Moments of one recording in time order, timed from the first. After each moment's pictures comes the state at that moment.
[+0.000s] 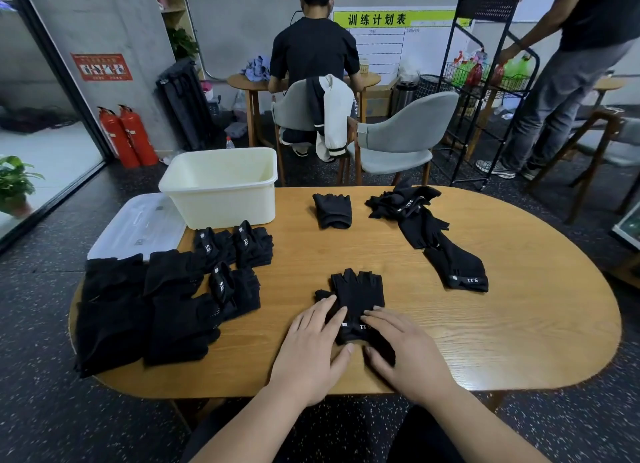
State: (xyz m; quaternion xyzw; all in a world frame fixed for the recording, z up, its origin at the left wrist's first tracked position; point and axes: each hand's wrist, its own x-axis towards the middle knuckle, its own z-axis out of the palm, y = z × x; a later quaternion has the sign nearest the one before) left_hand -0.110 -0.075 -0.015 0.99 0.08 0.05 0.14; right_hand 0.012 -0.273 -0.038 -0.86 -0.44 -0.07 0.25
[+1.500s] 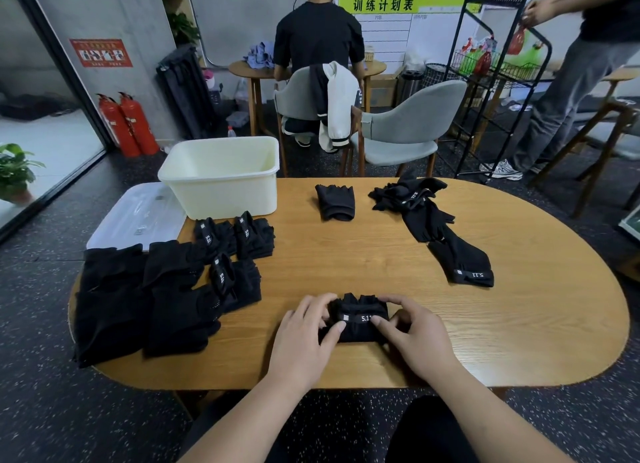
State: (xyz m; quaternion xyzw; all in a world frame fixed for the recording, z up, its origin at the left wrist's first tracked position) left_hand -0.110 -0.066 -0.018 0.94 0.14 0.15 0.28; right_hand 0.014 -0.266 -0.005 -0.84 -0.24 0.12 0.46
